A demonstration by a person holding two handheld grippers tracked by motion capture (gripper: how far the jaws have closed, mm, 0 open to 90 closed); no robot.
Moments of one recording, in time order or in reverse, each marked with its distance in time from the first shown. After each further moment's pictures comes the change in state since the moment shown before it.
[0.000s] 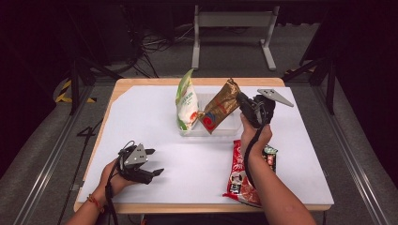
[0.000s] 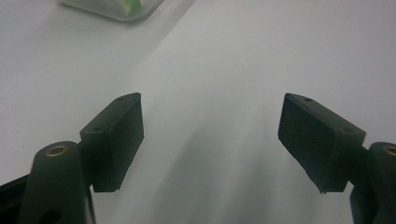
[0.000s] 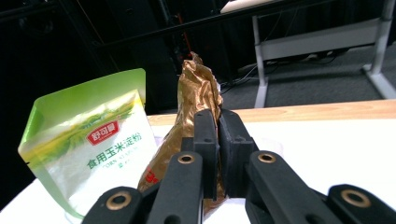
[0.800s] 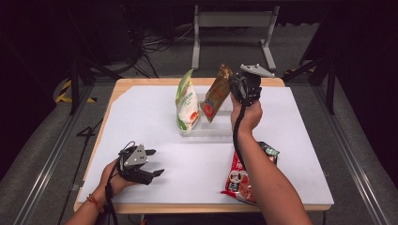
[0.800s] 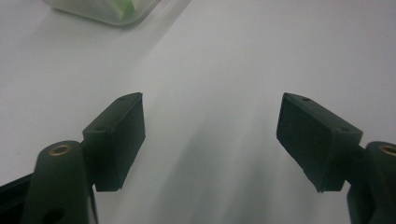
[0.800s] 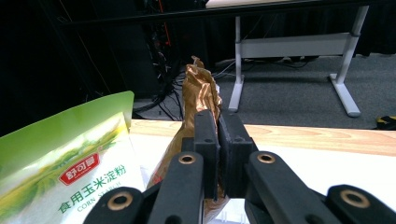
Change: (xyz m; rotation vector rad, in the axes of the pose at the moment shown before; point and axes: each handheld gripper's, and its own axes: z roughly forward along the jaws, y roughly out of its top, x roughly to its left) left arm -0.002 0.000 0.000 -0.007 -0.014 0.018; right arm 0.029 0.048 0.042 0.071 -0.111 -0.110
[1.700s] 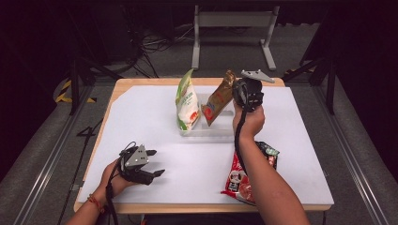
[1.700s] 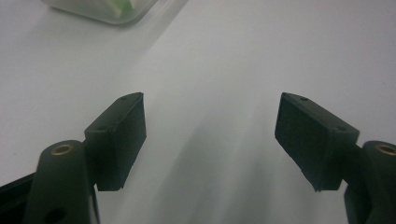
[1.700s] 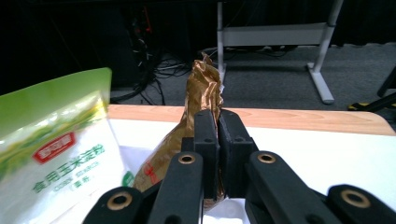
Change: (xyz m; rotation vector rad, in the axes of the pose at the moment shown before) left arm -0.001 0.000 0.002 0.009 0.001 0.000; right arm 0.002 -0.013 -0.009 0.049 -0.082 -0.029
